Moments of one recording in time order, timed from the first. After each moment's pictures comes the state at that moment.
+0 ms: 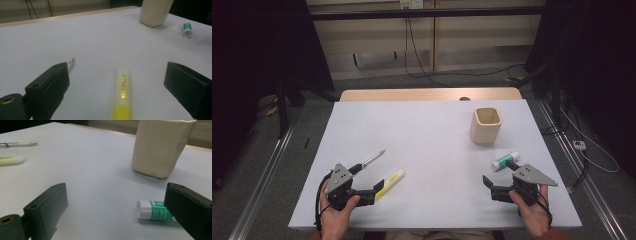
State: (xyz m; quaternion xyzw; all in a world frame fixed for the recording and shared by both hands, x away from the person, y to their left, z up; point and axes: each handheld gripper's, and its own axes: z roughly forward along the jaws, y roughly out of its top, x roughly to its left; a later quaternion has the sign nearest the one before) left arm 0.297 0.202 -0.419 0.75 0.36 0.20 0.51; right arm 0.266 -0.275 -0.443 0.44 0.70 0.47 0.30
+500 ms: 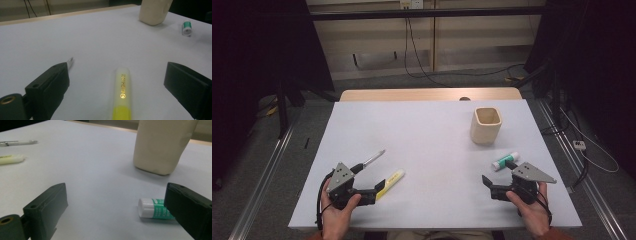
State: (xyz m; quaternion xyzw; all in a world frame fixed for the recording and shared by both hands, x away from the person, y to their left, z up) left arm 0.300 0.200 -0.420 0.76 0.36 0.19 0.51; right arm 0.271 -0.273 -0.443 0.46 0.71 0.46 0.28
